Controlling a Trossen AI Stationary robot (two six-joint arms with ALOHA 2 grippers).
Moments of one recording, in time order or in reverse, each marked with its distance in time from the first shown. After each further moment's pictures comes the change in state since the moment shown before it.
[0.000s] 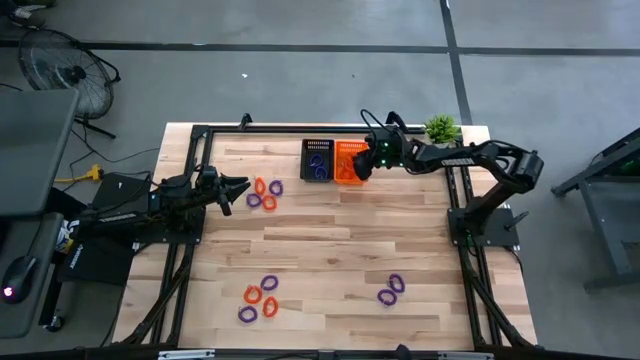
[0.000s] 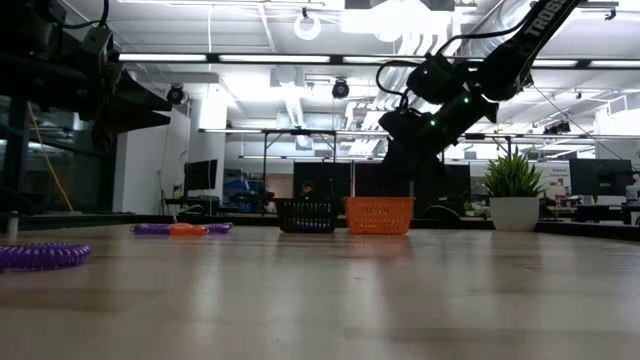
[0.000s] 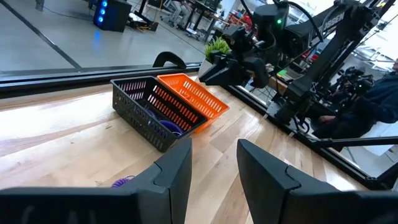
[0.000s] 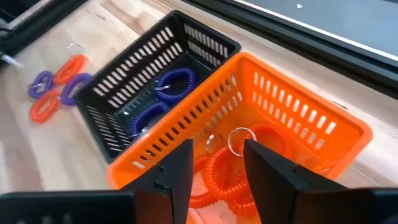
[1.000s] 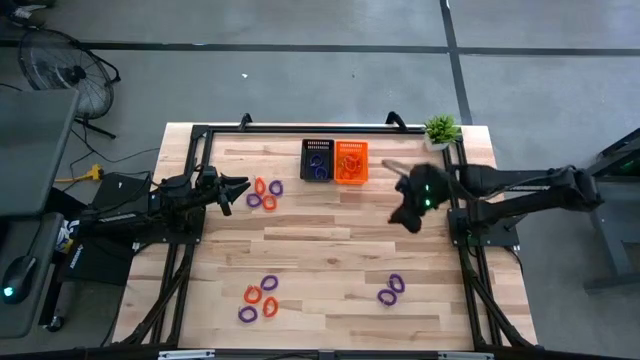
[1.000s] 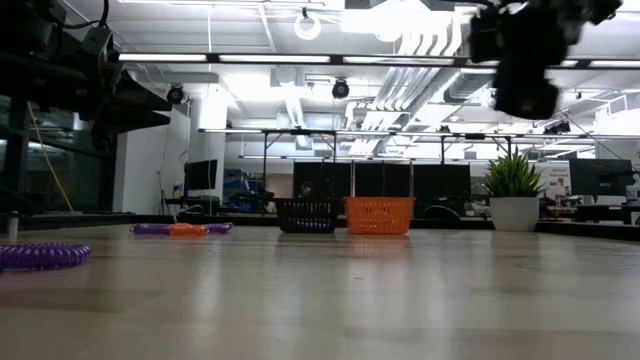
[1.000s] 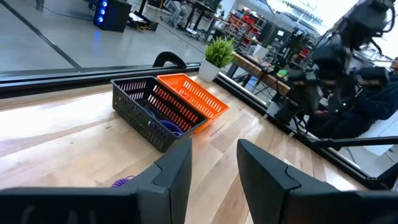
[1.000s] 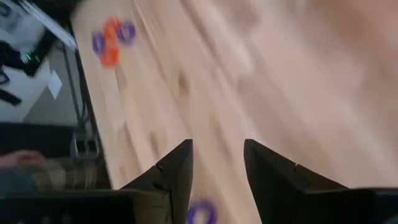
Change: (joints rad) left arm 0.000 0.000 0.000 0.000 0.000 0.000; right arm 0.500 -0.618 0.000 -0.843 -0.184 0.366
